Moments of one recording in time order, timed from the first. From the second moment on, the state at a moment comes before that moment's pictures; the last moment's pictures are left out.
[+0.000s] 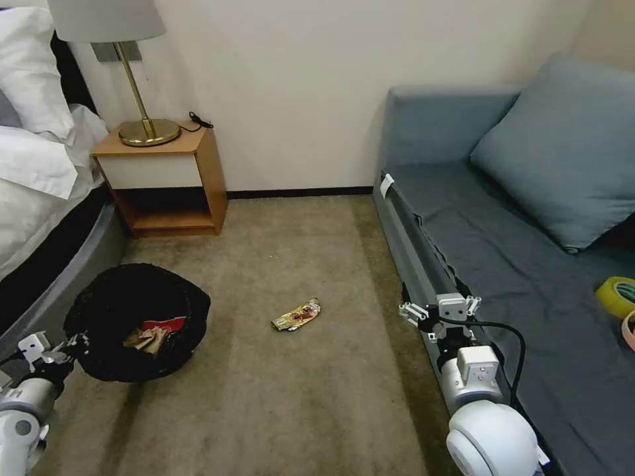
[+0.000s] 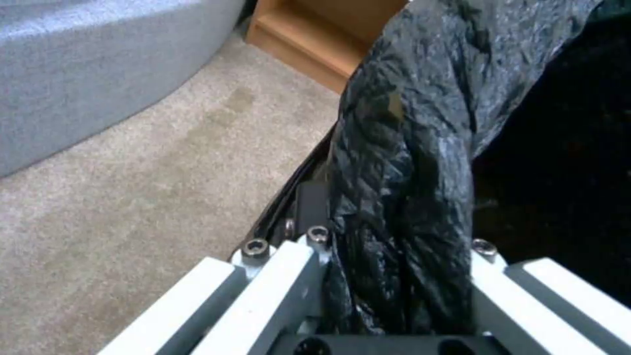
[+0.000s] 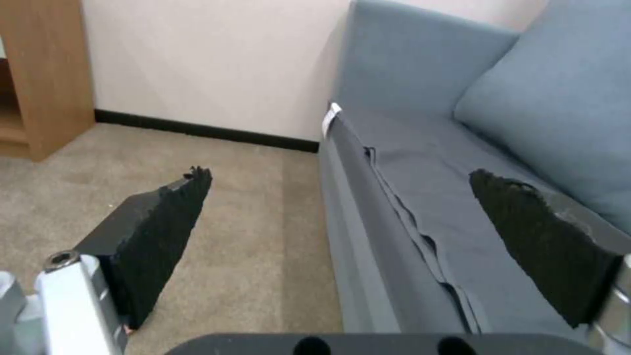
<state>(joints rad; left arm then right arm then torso) 1.39 -1.17 -1.08 -1.63 -0.87 0.38 0.15 -1.46 1.12 0.27 2.27 0.15 -0.33 0.46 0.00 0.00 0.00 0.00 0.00</state>
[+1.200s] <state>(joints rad) 1.35 -1.15 -1.06 -1.59 -0.87 0.38 0.15 -1.43 1.14 0.26 2.23 0.15 -0.32 0.45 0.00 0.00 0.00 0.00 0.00</state>
